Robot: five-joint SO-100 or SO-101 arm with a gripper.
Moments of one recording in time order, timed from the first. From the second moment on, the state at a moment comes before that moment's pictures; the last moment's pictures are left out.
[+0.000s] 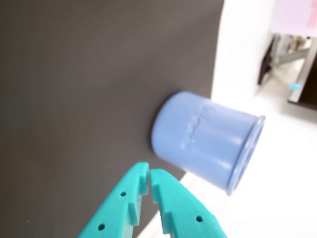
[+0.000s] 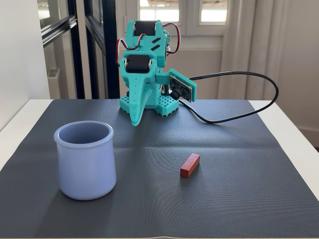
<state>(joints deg) 4.2 194.2 180.3 50.5 3.1</state>
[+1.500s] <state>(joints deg) -12.0 157.3 158.6 50.5 54.1</state>
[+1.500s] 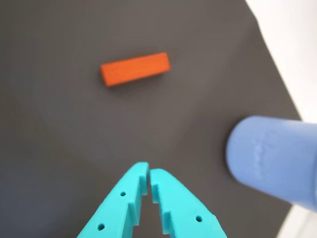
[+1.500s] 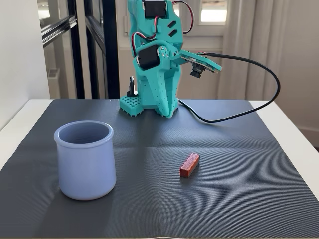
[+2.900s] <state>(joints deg) -15.9 115.9 147.9 26.3 118.3</state>
